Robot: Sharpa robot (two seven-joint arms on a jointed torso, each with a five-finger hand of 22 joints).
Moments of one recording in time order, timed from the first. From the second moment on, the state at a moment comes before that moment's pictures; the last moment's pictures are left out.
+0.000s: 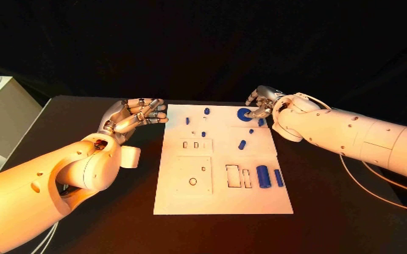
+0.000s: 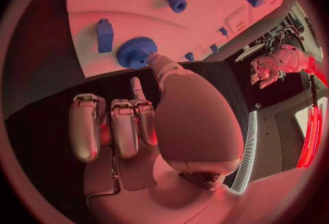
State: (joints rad) left arm 0.99 -0.87 0.25 1.59 -0.23 -0.36 0.36; left_hand 1.41 -0.12 0.46 0.28 0.13 0.92 0.23 0.21 0.14 1.09 0.16 0.08 0.07 1.01 0.11 0.41 0.30 0.18 0.99 0.22 0.30 0.14; right arm 1.30 -0.69 -0.08 1.09 -1.26 -0.37 -0.22; right_hand 1.40 -0.25 0.29 0.20 0.28 0.89 0.17 0.14 0.29 1.47 0.08 1.56 1.31 1.46 0.00 1.55 1.31 0.06 1.47 0.10 1.43 1.31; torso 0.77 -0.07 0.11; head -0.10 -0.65
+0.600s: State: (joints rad) left arm 0.99 -0.87 0.25 1.59 -0.23 -0.36 0.36; left_hand 1.41 -0.12 0.46 0.28 0.13 0.92 0.23 0.21 0.14 1.09 0.16 0.08 0.07 1.01 0.11 0.41 0.30 0.18 0.99 0.22 0.30 0.14; right arm 1.30 -0.66 -0.09 1.04 -1.26 -0.32 -0.22; right_hand 1.40 -0.24 0.28 0.21 0.29 0.89 0.17 0.14 0.29 1.47 0.08 1.57 1.31 1.46 0.00 1.55 1.31 0.05 1.47 0.10 1.43 1.31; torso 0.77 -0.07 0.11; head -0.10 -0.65
